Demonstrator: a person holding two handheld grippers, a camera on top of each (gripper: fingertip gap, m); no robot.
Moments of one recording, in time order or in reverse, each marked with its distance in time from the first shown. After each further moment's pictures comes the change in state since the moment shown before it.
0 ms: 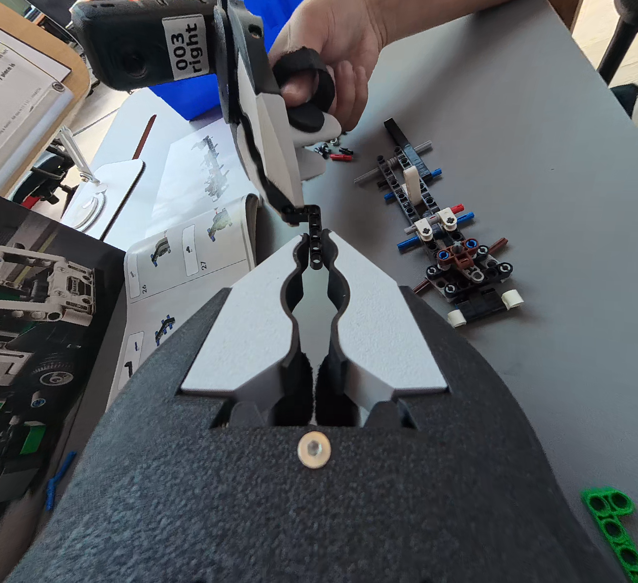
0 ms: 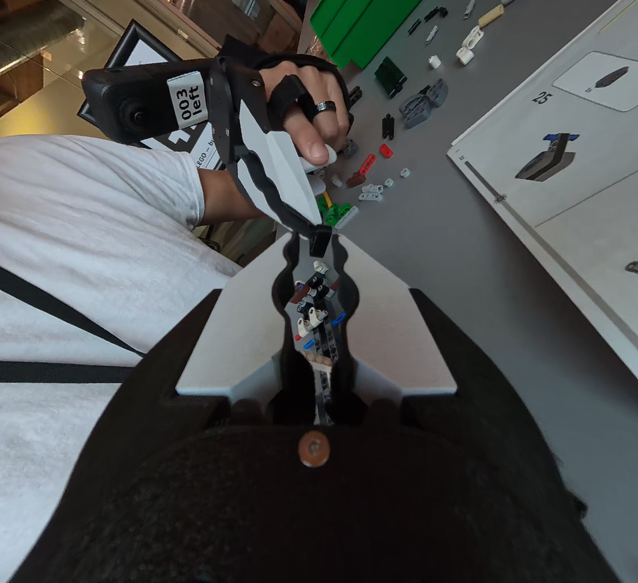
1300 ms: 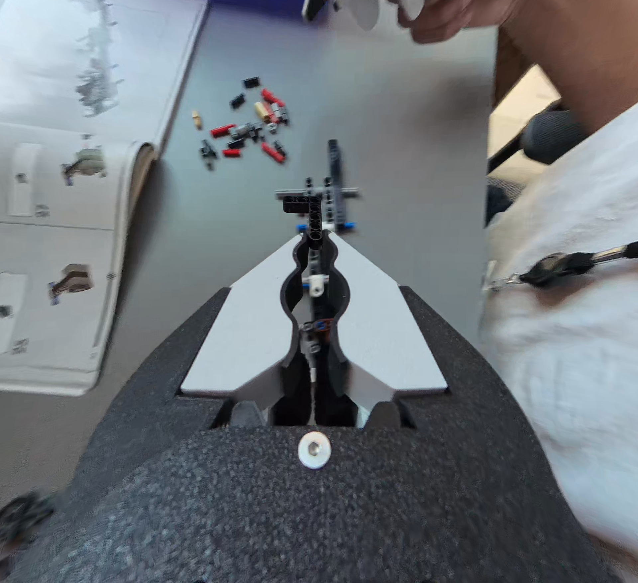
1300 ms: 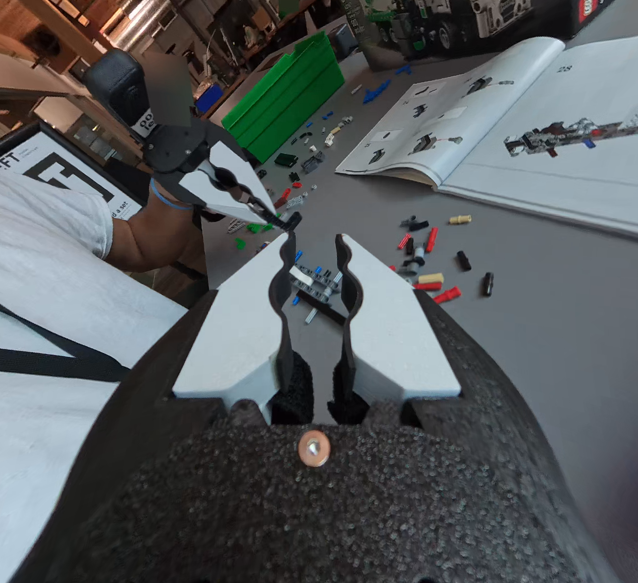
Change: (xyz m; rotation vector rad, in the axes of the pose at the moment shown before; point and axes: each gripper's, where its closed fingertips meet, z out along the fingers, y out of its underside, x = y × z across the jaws) left arm 0.041 -0.027 0.022 -0.234 0.125 -0.495; right arm -0.034 0.054 -0.140 0.436 0.453 -0.135
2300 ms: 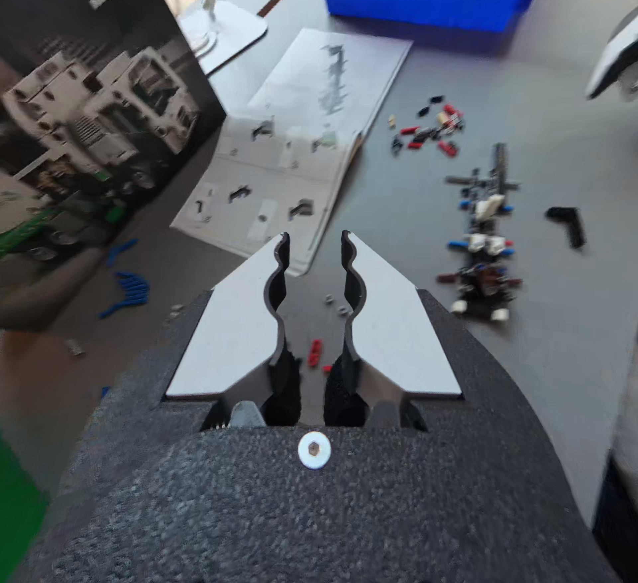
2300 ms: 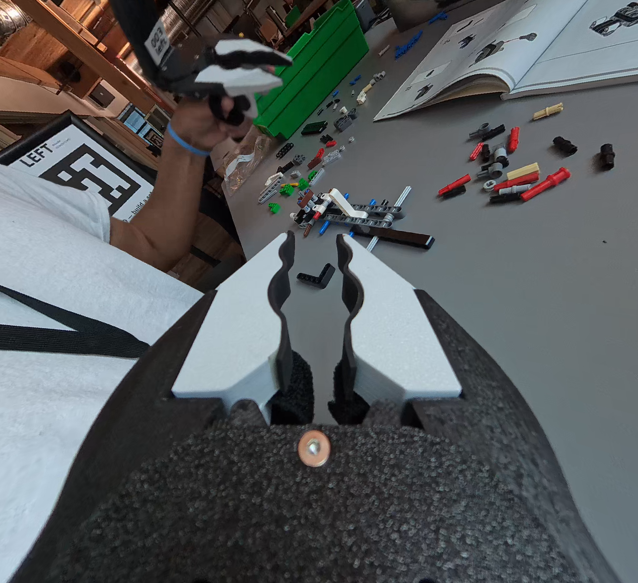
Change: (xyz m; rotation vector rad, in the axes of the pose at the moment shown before) left arm -0.082 0.010 -0.102 0.131 -0.367 -0.047; right arm -0.050 0.066 -0.018 0.023 -0.018 0.061
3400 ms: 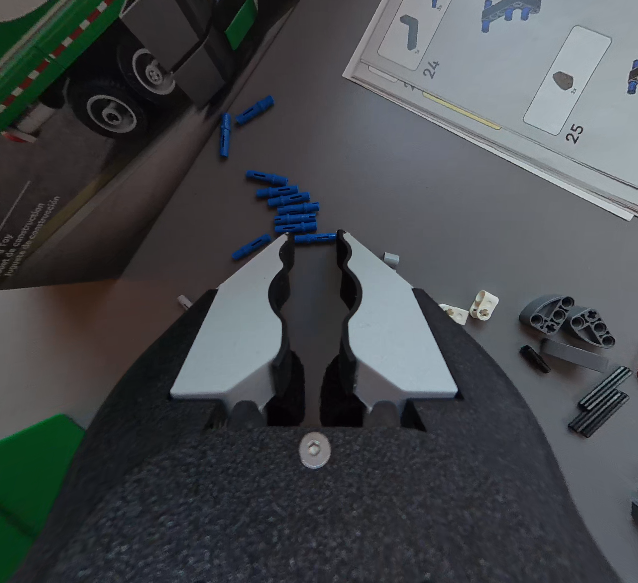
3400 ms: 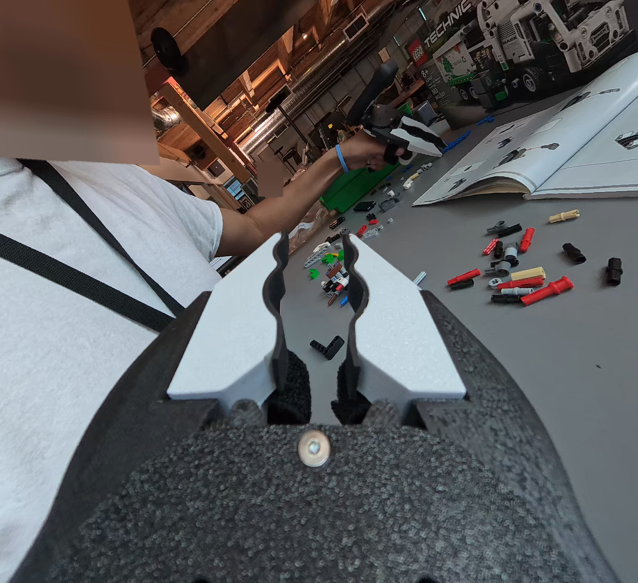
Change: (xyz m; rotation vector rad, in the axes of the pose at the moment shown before) left arm -0.205 0.127 0.077 -0.418 0.008 -0.109; right arm 0.006 -0.051 0.000 0.225 -0.259 0.014
